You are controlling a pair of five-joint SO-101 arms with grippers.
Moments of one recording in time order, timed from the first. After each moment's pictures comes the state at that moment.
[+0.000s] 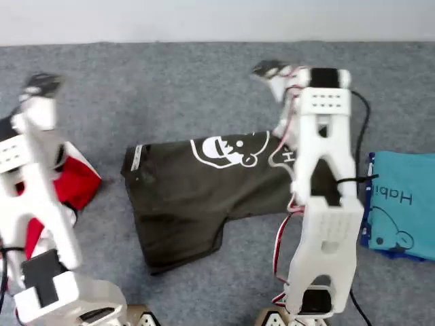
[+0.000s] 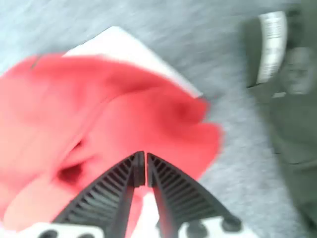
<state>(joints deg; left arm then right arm) -32.9 0.0 1.7 87.6 -23.6 -6.0 32.7 -39.0 100.5 43.2</state>
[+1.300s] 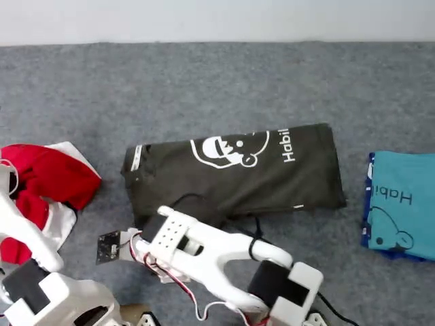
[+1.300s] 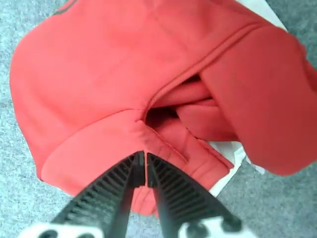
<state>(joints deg) -47.6 0.0 7.9 79.7 -29.6 -64.2 12.8 21.2 69.9 31.3</state>
